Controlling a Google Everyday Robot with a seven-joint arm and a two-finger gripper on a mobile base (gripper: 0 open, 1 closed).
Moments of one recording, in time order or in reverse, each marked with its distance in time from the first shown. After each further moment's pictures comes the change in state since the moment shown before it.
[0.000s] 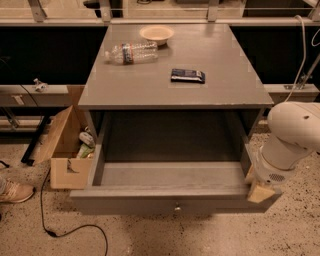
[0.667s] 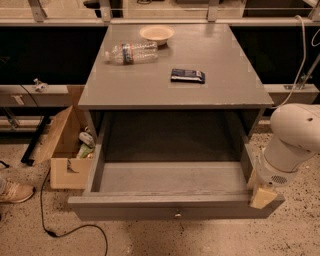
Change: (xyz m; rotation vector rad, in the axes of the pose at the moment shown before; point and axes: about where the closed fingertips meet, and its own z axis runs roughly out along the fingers) arm 0.004 0.004 0.000 0.008 -0.003 0.013
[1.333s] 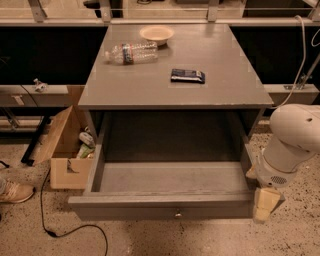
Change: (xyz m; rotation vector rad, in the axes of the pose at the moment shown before) arm 0.000 0.000 0.000 0.000 0.000 0.000
